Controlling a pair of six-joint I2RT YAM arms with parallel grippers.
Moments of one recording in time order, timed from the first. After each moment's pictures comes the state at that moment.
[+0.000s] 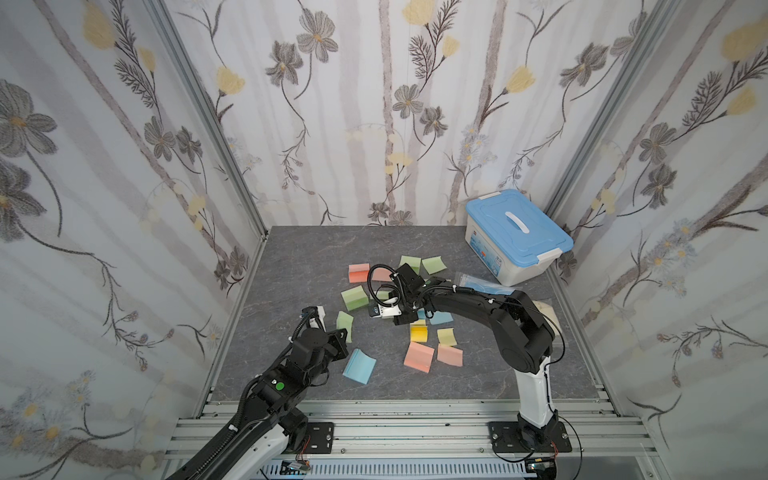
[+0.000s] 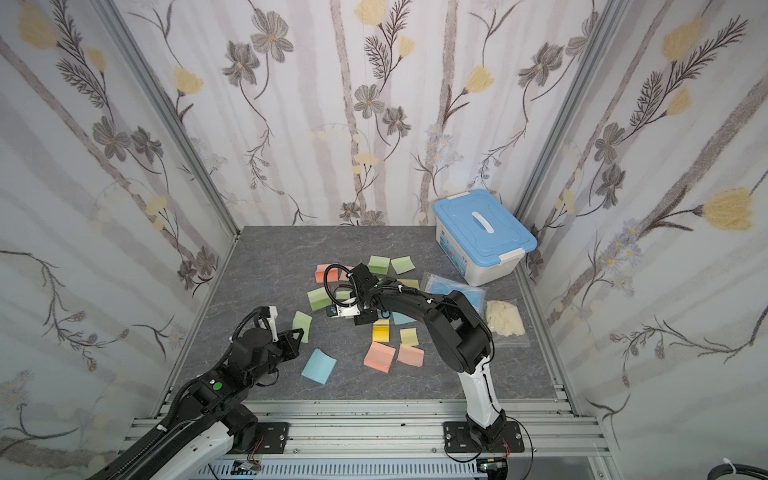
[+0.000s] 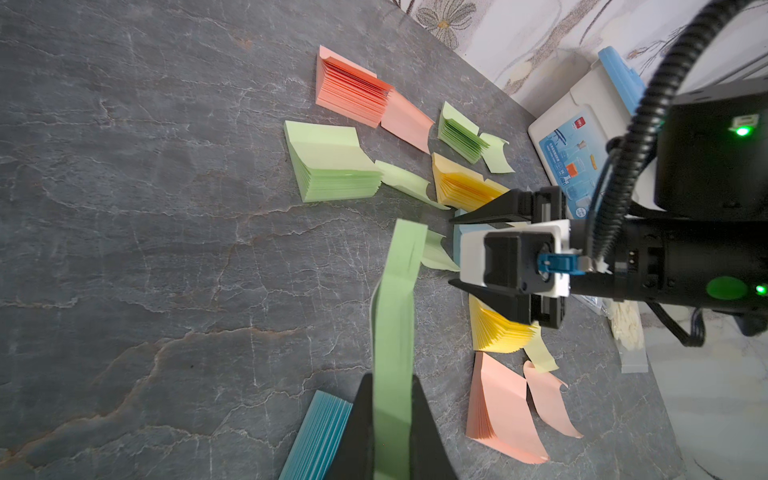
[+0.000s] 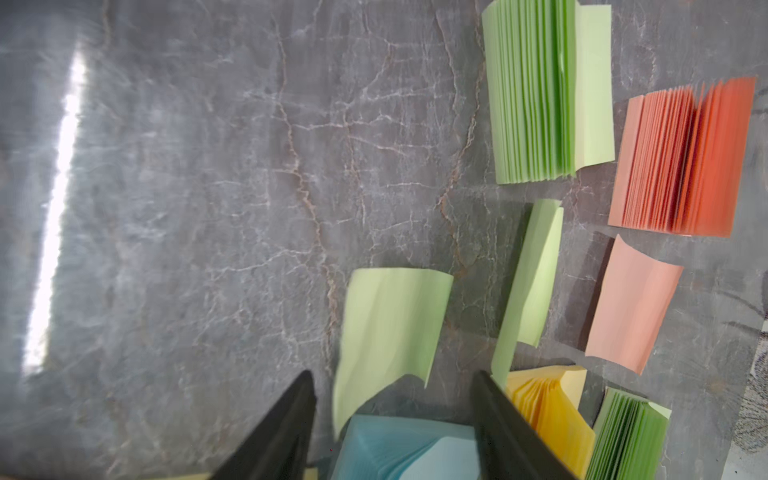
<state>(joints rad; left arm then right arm) -0.59 0.58 0.38 -0.33 -0.13 -0.80 0.74 2.01 1.45 -0.50 -0.10 -1.07</state>
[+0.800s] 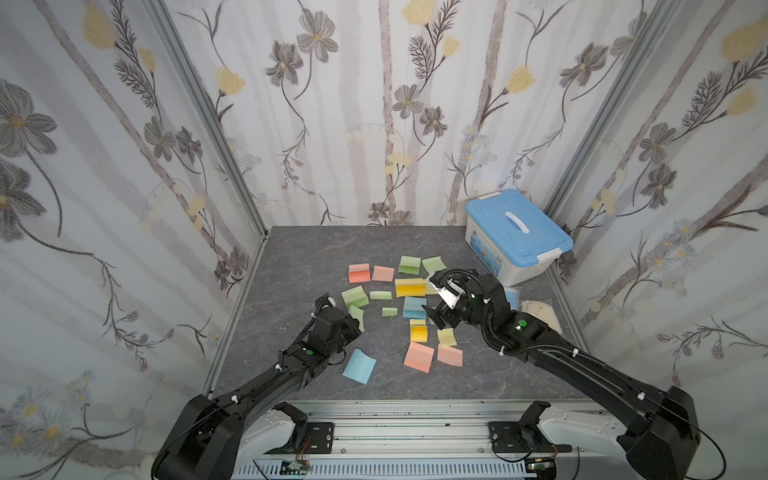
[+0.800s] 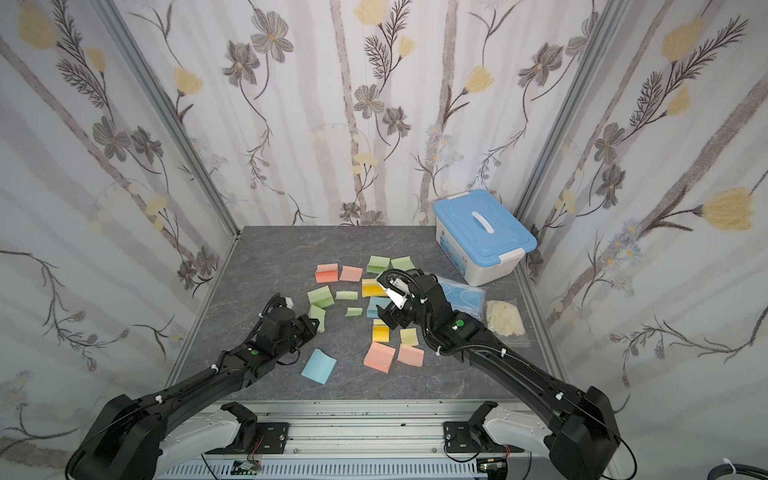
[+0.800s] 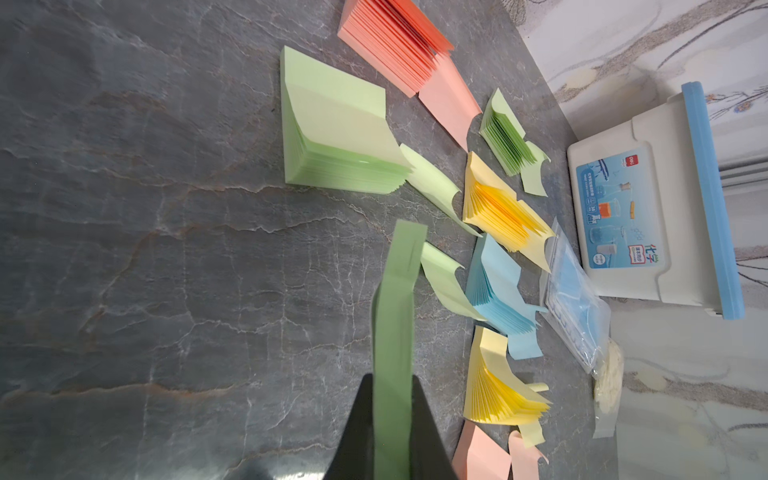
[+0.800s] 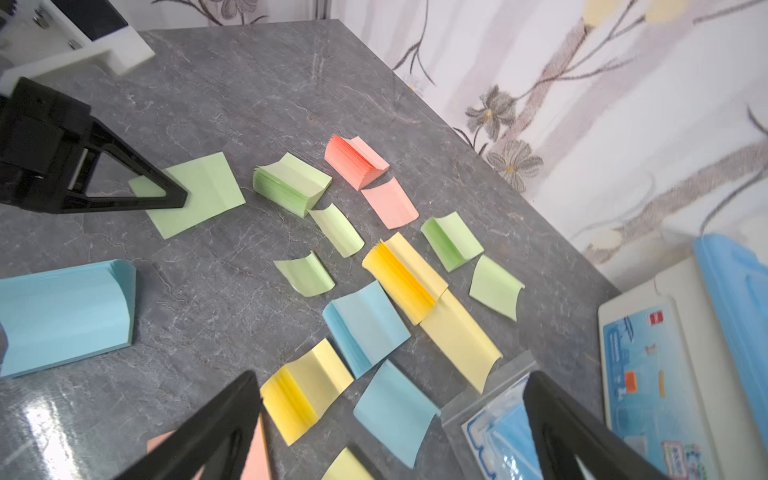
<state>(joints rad) -0.50 1.14 0.41 0.08 -0.01 -1.02 0.69 1.10 0.83 -0.20 0.06 -0.23</state>
